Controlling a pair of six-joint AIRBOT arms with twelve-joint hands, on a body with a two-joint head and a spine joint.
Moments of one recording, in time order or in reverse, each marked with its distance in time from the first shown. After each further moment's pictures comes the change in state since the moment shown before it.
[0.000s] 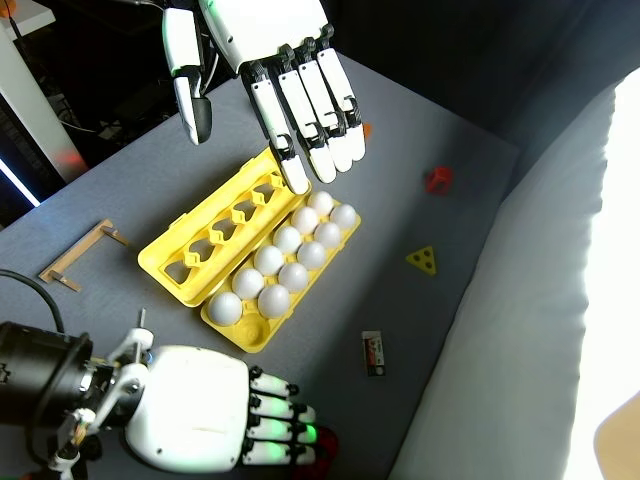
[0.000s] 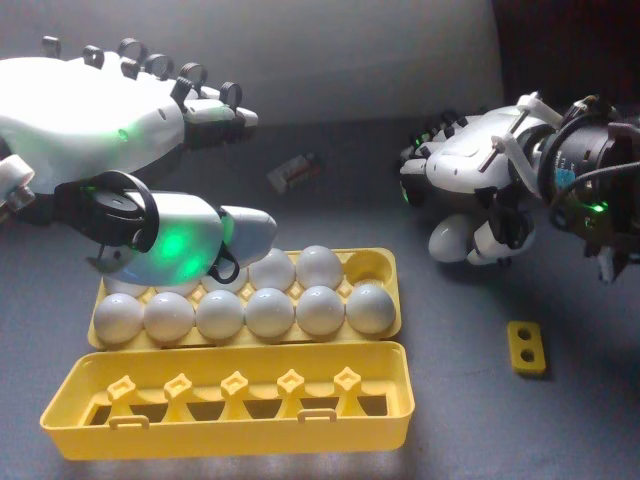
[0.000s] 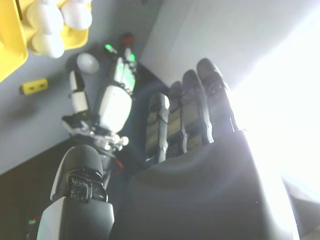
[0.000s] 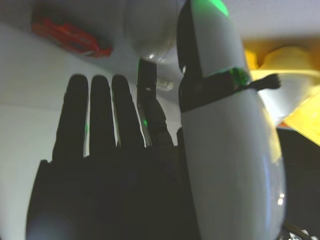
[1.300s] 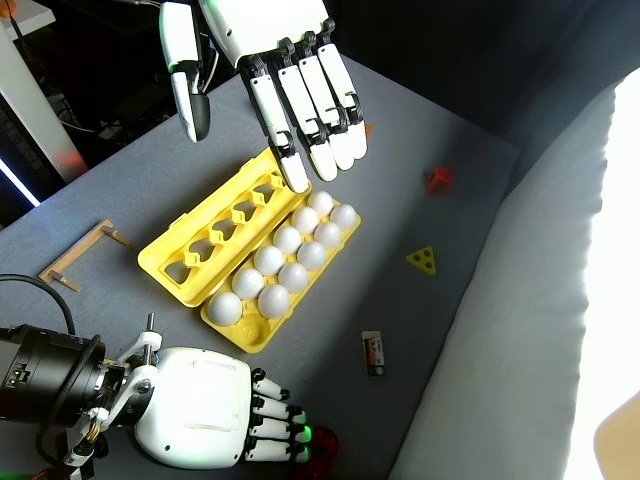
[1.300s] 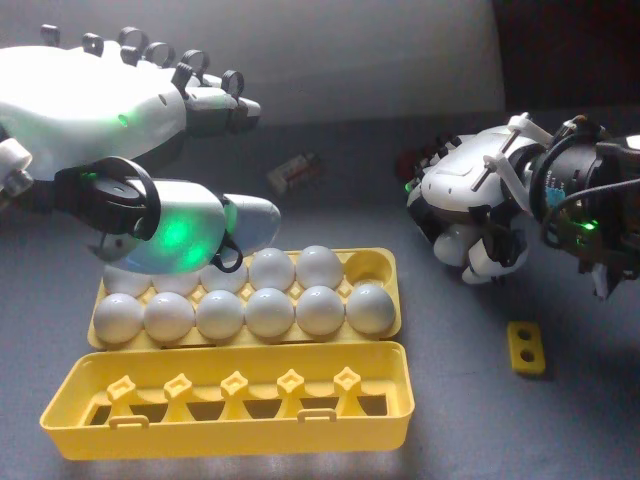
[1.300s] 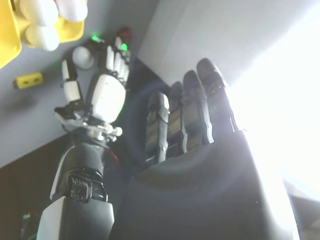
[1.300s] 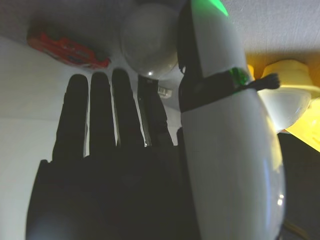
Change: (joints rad) left arm -0.026 -0.004 0.001 -0.012 0.005 -0.005; right arm -0.023 -0.019 0.005 0.004 0.001 0.005
